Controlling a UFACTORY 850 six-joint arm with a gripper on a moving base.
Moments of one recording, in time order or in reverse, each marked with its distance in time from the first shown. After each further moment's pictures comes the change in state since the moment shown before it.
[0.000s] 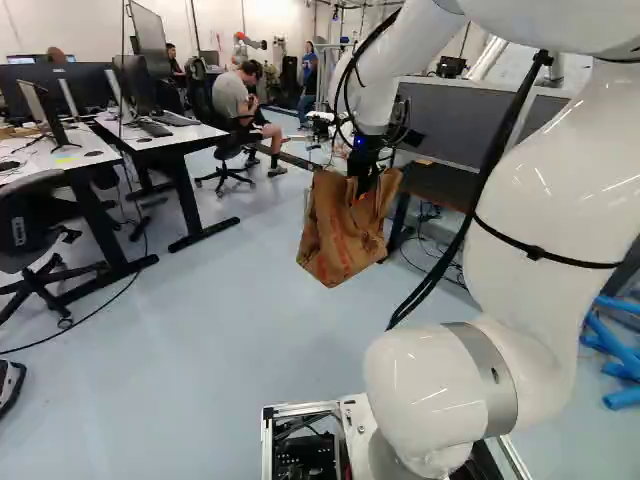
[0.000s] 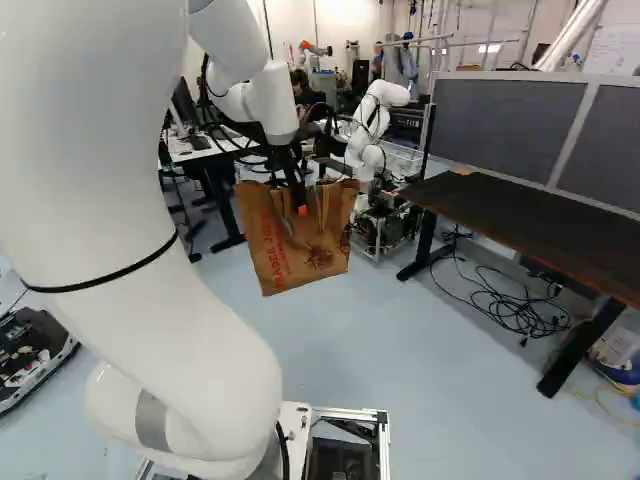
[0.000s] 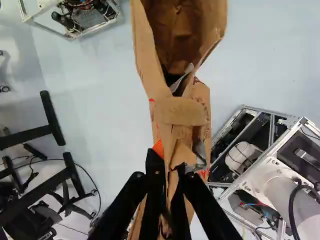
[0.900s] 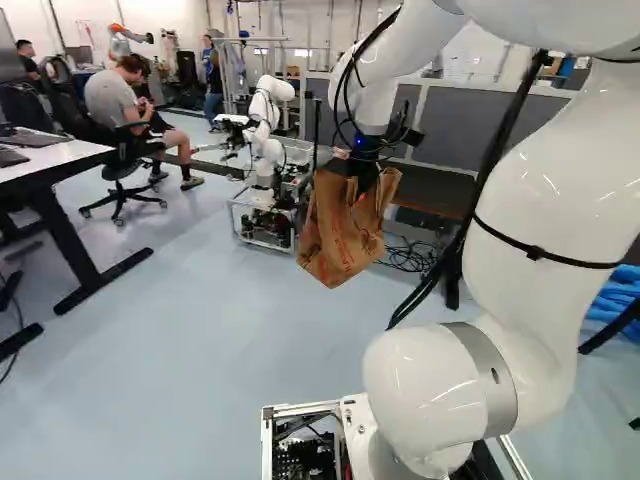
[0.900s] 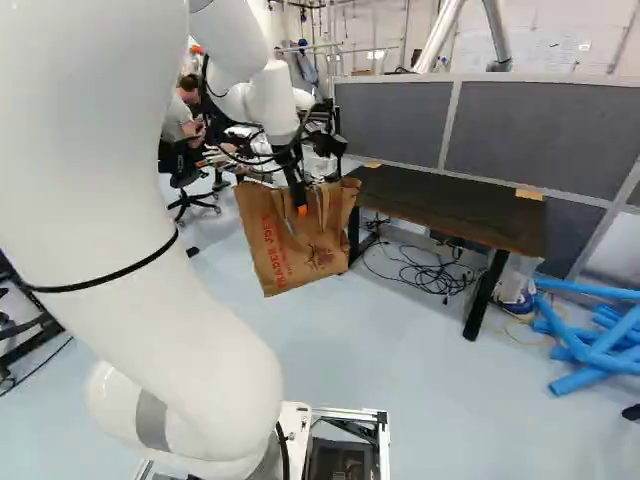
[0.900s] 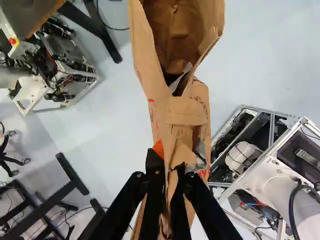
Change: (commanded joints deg) arm 0.0 0.0 0.0 0.0 0.0 0.0
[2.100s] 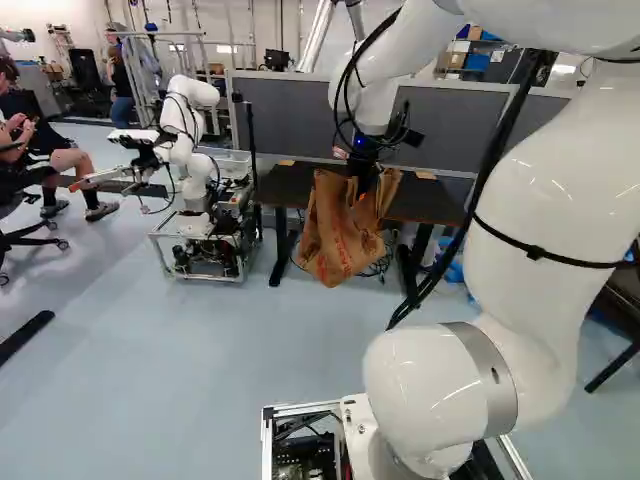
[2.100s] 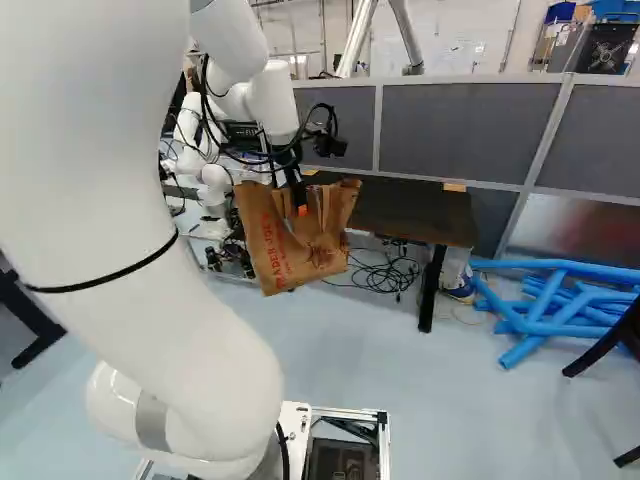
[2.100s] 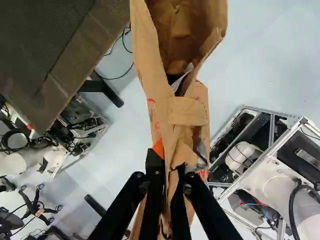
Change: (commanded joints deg) arm 0.0 0.0 0.0 0.0 0.0 0.0
